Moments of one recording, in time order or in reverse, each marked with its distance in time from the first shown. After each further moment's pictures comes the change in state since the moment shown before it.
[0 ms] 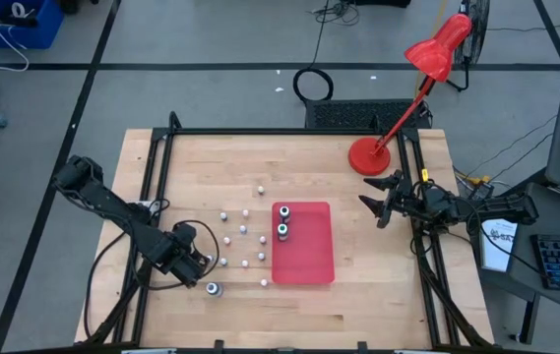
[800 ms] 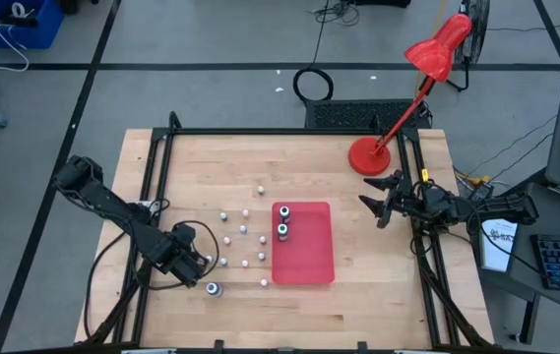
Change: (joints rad) left arm 0.000 0.000 0.000 -0.001 0.043 0.003; right arm 0.000 0.000 0.000 0.000 0.000 0.000
